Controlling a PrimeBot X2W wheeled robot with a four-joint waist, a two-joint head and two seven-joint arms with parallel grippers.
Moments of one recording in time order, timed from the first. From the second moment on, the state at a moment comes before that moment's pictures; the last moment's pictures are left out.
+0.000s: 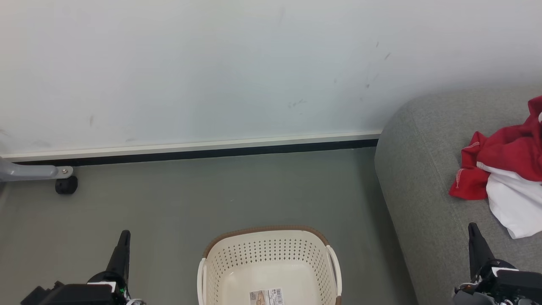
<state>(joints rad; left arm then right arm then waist) -0.08 0.04 0.09 0.29 -1.60 -0.12 0.11 -0.11 -0.04 -0.13 0.30 1.60 0.12 0.11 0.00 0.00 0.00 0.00</state>
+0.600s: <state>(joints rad) -0.08 0.04 0.09 0.29 -1.60 -0.12 0.11 -0.11 -0.04 -0.13 0.30 1.60 0.12 0.11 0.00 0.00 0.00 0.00</state>
